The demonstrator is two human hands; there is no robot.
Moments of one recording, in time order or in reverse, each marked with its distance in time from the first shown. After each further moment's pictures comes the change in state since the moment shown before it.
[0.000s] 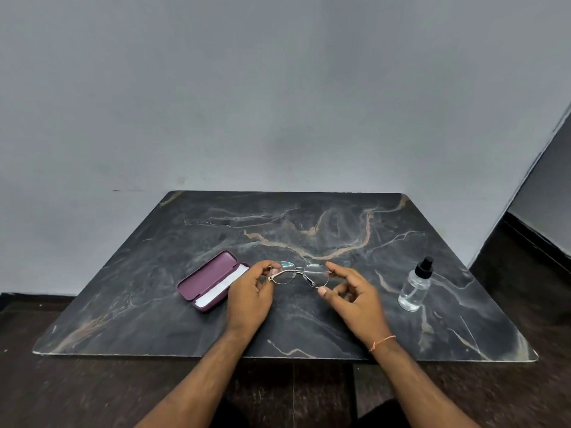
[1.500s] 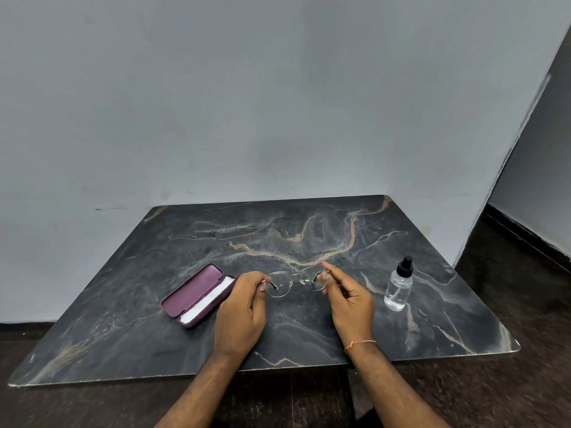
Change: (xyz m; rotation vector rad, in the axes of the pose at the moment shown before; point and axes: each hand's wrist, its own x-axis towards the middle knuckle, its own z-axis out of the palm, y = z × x) left_hand -0.017 0.014 -0.003 0.177 0.000 0.253; right_hand -0.004 -0.009 0.010 0.170 0.339 -0.021
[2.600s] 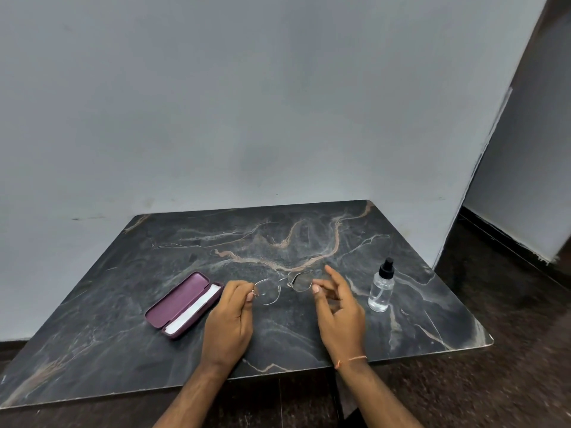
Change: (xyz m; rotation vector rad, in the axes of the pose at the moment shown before) left_hand -0.001 0.008 -0.004 -0.039 -0.028 0.067; right_hand -0.018 -0.008 -0.007 -0.340 0.087 -0.114
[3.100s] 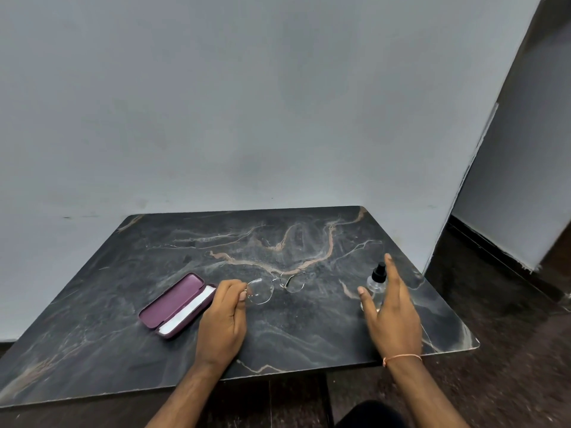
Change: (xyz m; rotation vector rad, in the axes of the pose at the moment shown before) left_hand 0.001 0.000 -0.001 -0.021 0.014 -0.031; right_hand 0.034 0.016 -0.096 -0.651 0.073 -0.126
